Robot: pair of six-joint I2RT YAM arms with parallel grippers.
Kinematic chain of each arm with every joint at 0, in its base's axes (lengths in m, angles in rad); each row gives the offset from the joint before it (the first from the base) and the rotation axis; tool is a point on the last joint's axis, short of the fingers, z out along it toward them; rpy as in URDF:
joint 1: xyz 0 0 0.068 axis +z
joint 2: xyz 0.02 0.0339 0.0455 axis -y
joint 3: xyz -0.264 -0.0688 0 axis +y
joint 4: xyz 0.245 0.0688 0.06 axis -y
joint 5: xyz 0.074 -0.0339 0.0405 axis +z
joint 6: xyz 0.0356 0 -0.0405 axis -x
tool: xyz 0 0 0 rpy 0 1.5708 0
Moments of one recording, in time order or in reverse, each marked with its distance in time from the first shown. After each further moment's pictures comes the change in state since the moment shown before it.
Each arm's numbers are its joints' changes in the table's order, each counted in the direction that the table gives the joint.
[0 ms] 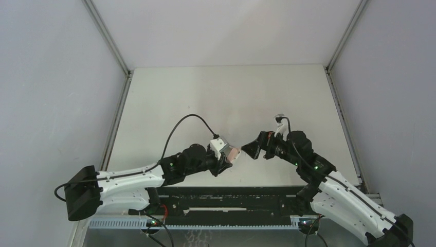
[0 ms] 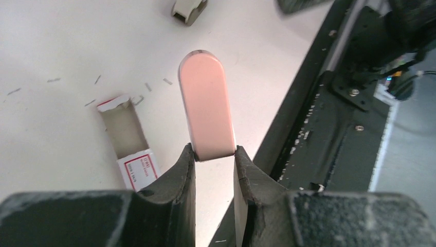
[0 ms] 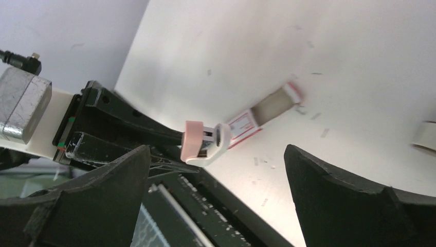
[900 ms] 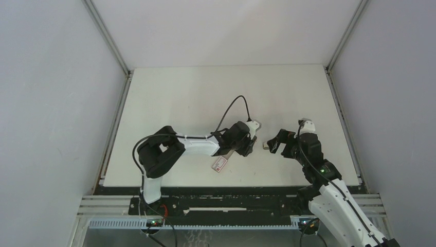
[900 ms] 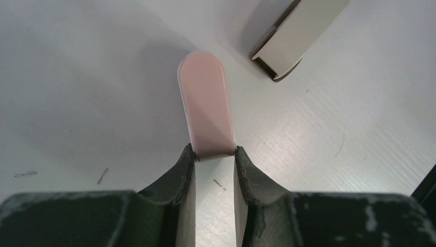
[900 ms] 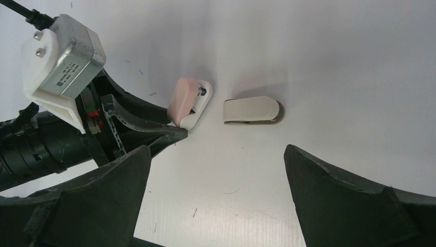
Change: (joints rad) left arm 0.107 -0.859 -0.613 -0.103 0.006 0.011; right arm -0.354 0.119 0.094 -0.224 -0.195 0.146
